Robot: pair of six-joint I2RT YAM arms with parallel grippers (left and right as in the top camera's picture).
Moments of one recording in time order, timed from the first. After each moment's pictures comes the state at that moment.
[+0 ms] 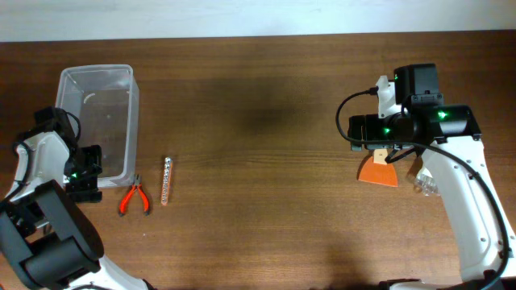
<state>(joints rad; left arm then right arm) 0.46 1.88 1.31 -0.98 -0.09 -1.26 0.05 1.48 1.39 -1.06 -0.07 0.00</state>
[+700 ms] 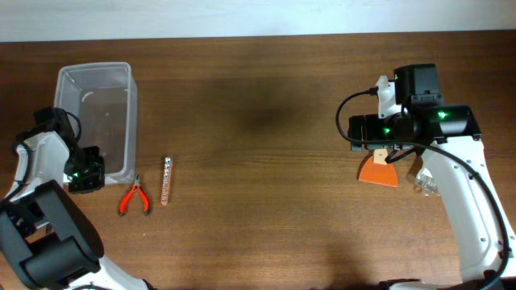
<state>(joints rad) 0.46 1.88 1.31 -0.98 -0.02 -1.26 0.05 1.48 1.39 -1.06 -0.07 0.00</state>
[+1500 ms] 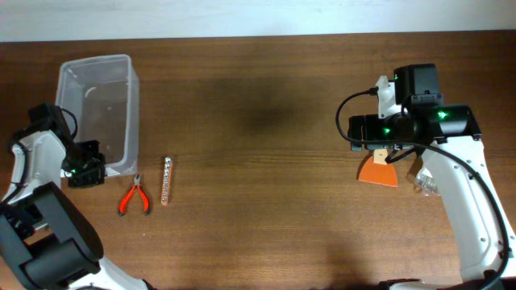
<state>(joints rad) 0.47 1.88 1.35 -0.97 0.09 -1.17 0.05 1.48 1.39 -1.06 -0.06 0.00</state>
